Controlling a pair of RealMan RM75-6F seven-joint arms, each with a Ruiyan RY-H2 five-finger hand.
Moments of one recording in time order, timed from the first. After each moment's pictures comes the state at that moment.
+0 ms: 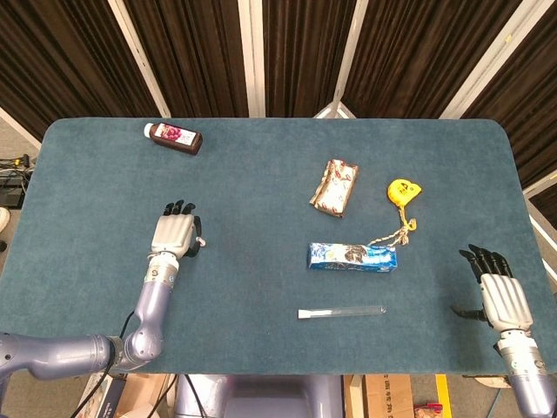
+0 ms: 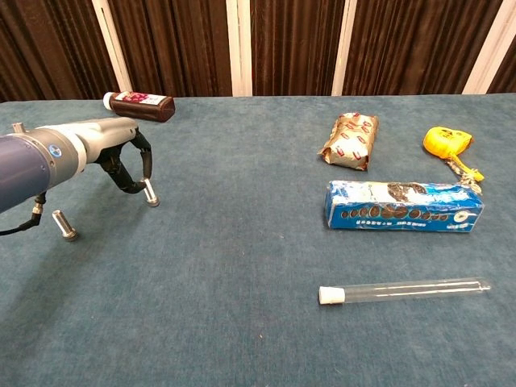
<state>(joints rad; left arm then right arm) -0.88 -1.66 -0.26 -1.52 0.48 1.17 0.76 0.18 -1.20 0.08 -1.49 -1.35 1.24 0.09</state>
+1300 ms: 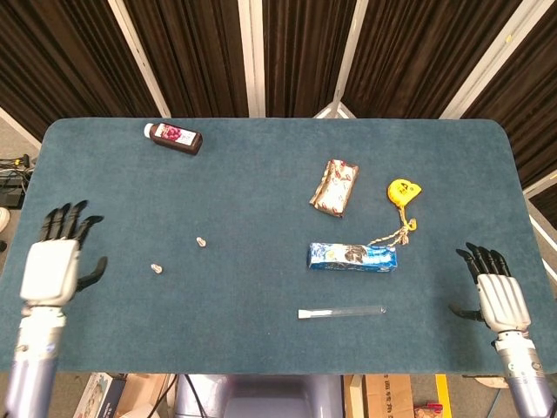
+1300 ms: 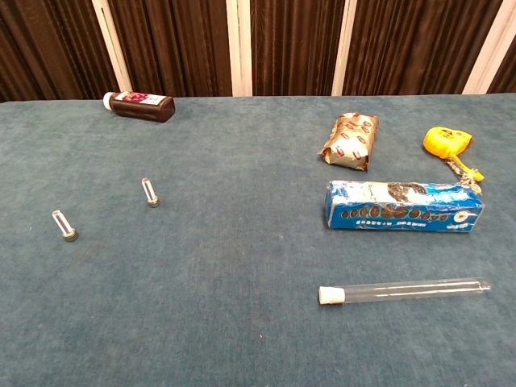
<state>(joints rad) -0.43 -1.16 0.06 -2.02 1.18 1.71 0.38 0.18 -1.20 0.08 -1.51 -1.39 1.30 0.03</state>
